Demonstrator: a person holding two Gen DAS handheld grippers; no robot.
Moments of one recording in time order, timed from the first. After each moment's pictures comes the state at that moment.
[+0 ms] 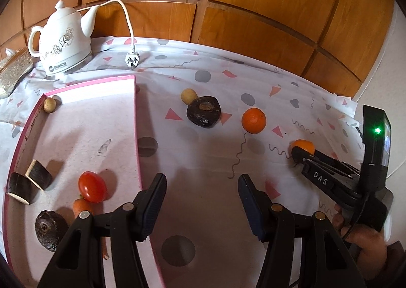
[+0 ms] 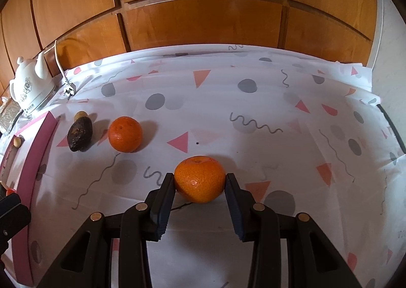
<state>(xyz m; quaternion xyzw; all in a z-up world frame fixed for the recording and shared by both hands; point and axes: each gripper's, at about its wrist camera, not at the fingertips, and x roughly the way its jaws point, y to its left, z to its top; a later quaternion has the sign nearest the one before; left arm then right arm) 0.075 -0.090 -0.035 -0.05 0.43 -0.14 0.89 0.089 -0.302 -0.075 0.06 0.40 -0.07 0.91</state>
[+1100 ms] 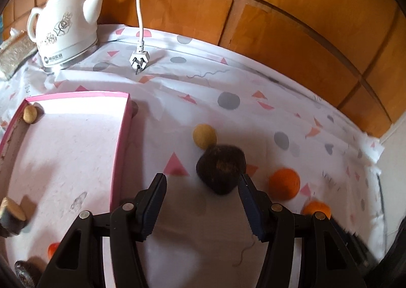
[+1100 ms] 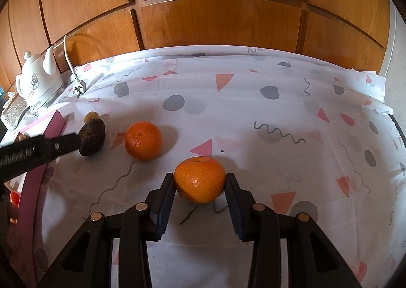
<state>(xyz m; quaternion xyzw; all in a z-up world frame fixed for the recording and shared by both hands) 0.177 -0.101 -0.049 -0.11 0.45 -0.07 0.88 0.104 -0.285 -0.075 0.05 0.40 -0.04 0.91</state>
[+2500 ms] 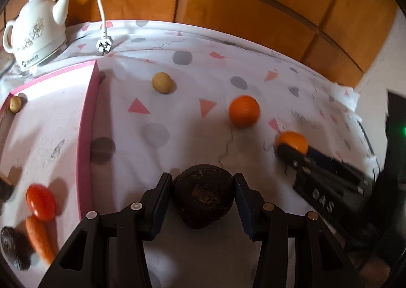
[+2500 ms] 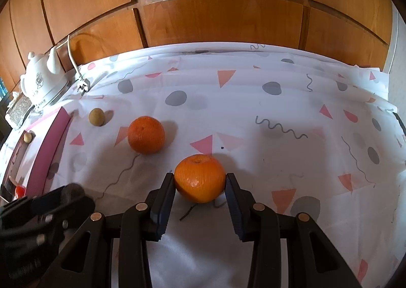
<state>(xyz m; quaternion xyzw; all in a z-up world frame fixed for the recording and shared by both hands) 0.108 -0.127 -0.065 -0.04 0.46 -0.16 0.87 0.098 -0.286 -0.075 0.06 0.41 -0.02 0.91</state>
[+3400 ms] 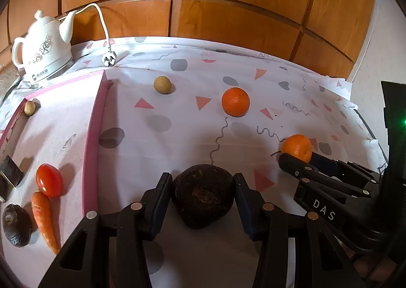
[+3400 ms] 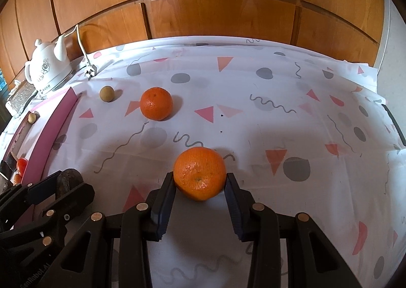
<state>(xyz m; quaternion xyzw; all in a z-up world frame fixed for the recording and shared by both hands) 0.068 -0.120 -0.067 -0.01 0.41 -0.17 0.90 0.057 -0.273 -0.080 0.04 0.41 -0.04 0.91</state>
